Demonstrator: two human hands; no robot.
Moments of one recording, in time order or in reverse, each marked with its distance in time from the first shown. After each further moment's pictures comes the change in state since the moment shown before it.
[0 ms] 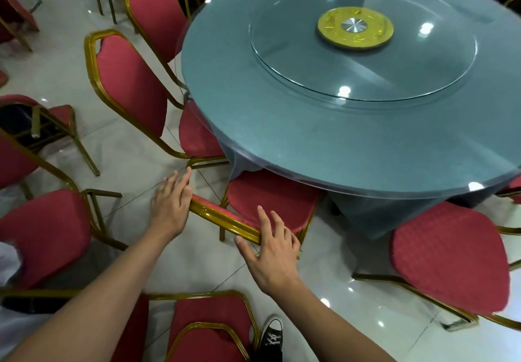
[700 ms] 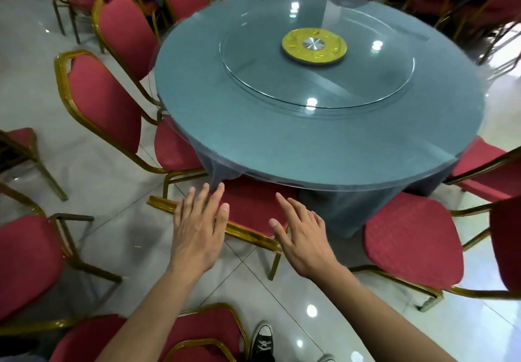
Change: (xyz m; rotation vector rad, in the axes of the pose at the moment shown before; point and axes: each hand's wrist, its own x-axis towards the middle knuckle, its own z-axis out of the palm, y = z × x) left_hand -0.095 0.103 -0.016 -0.040 0.019 0.230; right_hand -0.031 0.041 -0.081 -0.077 0.143 -0.074
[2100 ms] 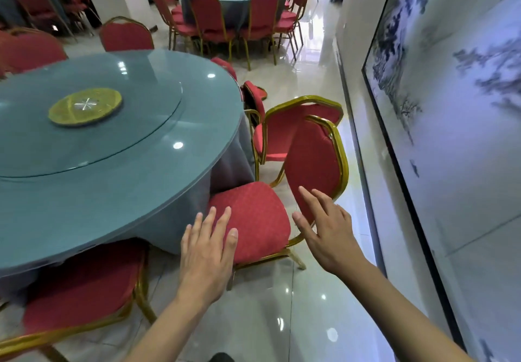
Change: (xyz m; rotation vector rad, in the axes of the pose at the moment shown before) left_hand -0.164 0.480 0.174 -0.056 -0.187 0.595; right_hand -0.333 0.391 -0.249 0.030 0.575 0.494
